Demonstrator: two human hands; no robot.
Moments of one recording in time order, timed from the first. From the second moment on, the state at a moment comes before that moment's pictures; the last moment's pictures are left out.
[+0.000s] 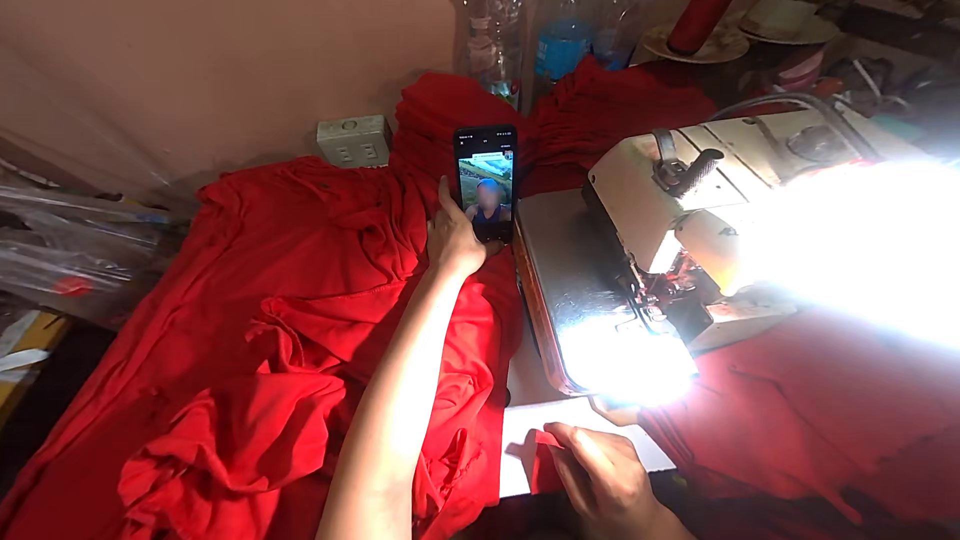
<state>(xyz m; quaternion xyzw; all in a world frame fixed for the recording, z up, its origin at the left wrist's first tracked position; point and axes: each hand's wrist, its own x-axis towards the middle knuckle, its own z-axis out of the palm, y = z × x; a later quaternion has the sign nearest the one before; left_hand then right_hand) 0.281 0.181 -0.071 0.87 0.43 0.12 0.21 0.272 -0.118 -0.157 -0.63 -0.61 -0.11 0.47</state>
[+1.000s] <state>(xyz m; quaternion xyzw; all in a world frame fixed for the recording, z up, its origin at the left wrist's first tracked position) 0.287 0.179 -0.071 0.87 0.45 0.10 0.18 0.276 -0.121 -0.147 -0.60 -0.58 0.04 0.55</state>
